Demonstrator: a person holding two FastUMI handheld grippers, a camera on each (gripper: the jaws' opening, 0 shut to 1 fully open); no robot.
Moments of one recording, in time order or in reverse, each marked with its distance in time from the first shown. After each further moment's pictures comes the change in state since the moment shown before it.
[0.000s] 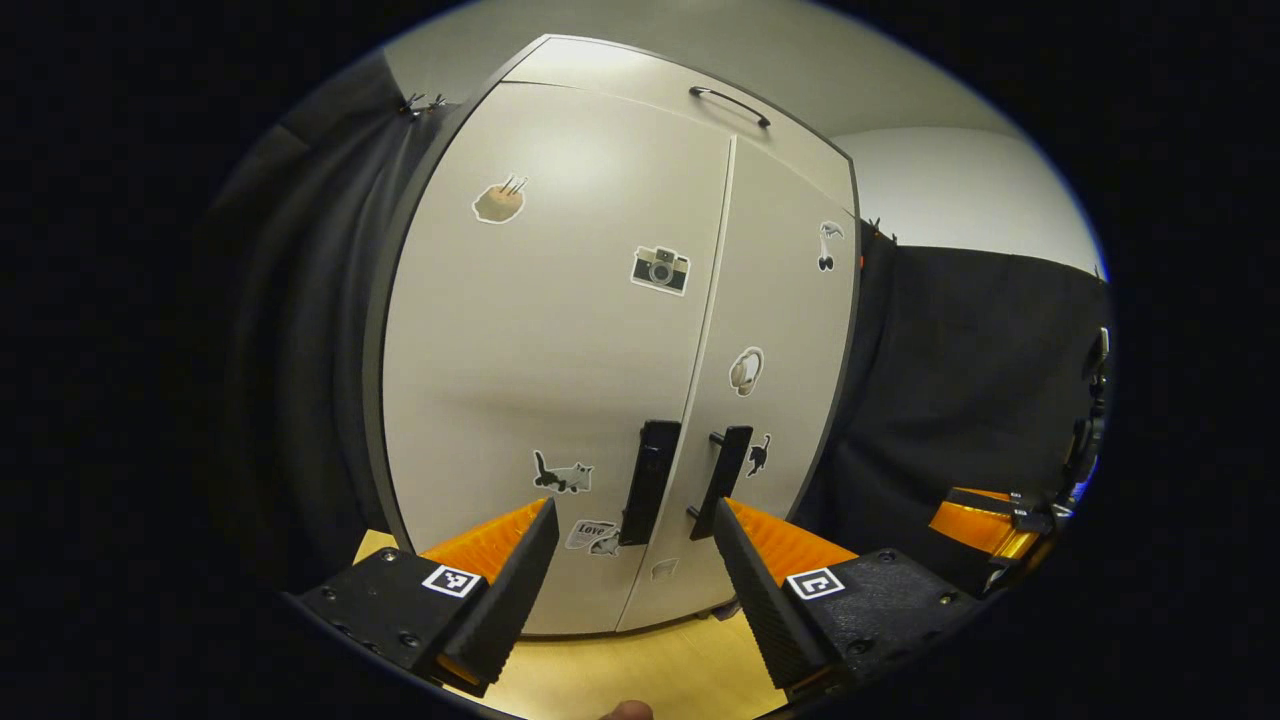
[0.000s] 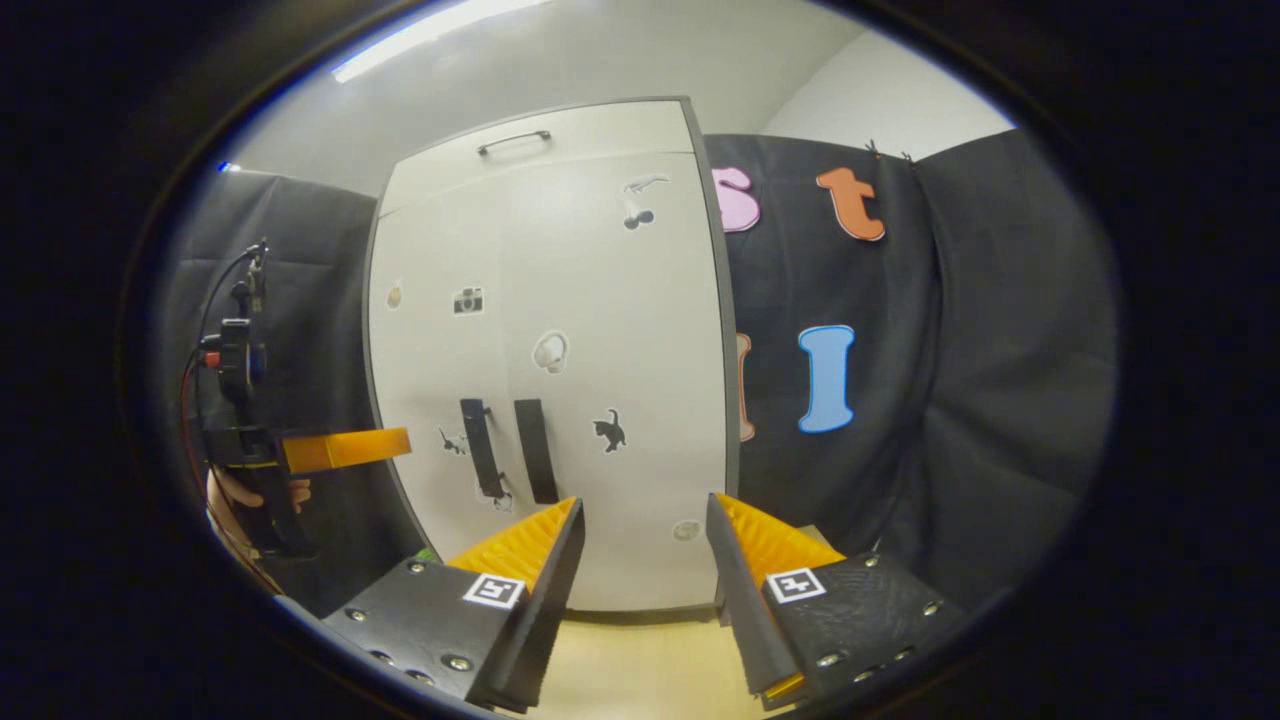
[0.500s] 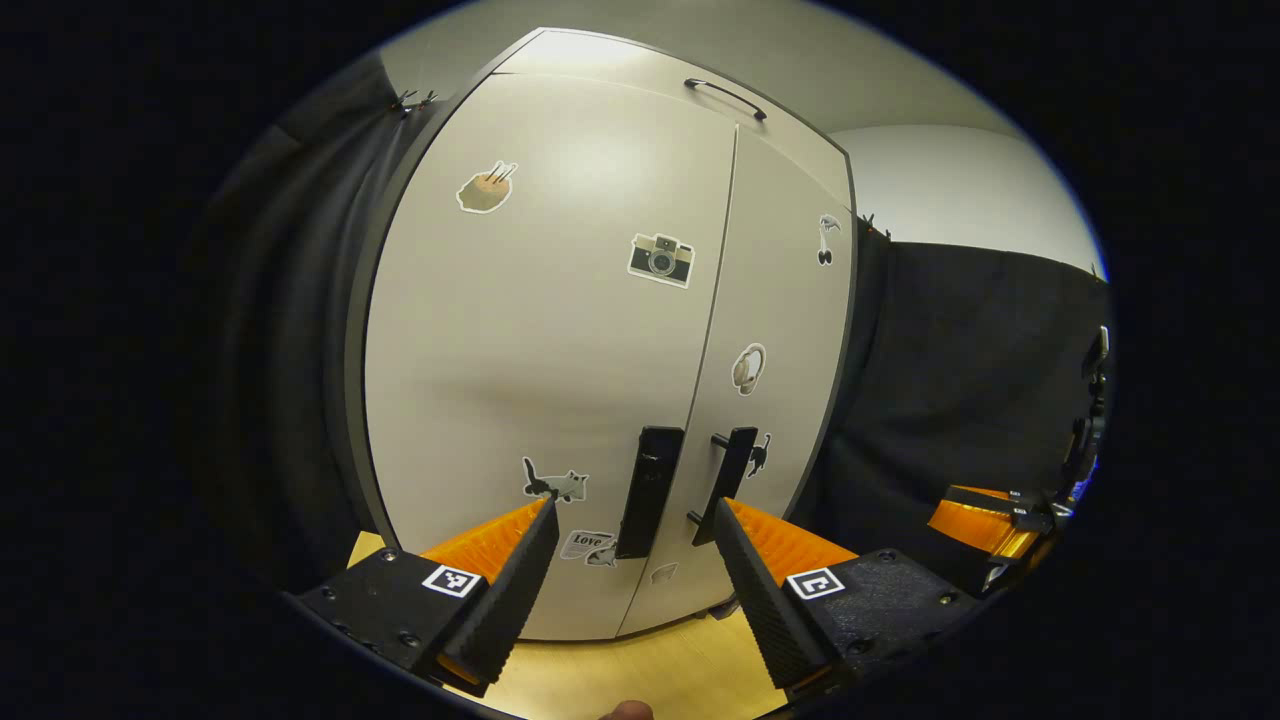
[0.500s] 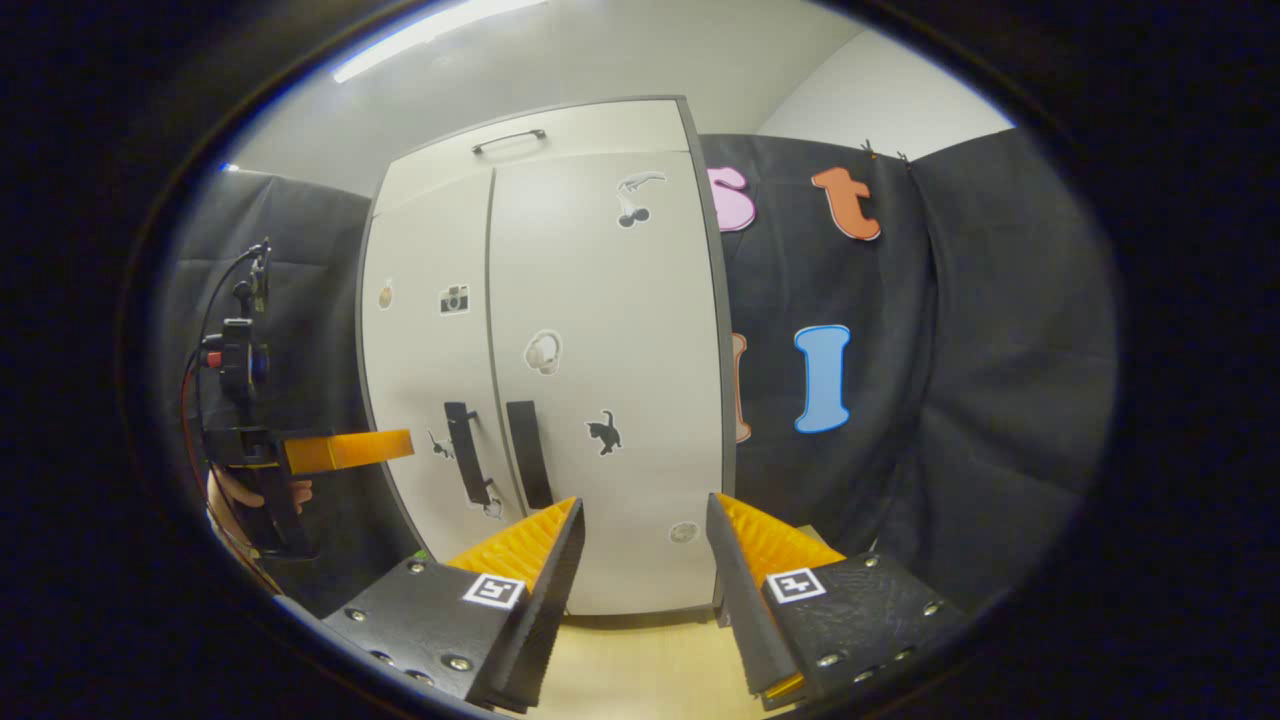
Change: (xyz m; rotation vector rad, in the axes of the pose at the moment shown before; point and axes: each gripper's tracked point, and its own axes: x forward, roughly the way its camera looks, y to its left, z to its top) left arm 0.023 0.000 -0.002 0.001 0.019 -0.030; right arm 0.005 -0.001 -0.001 0.002 0.000 -0.017
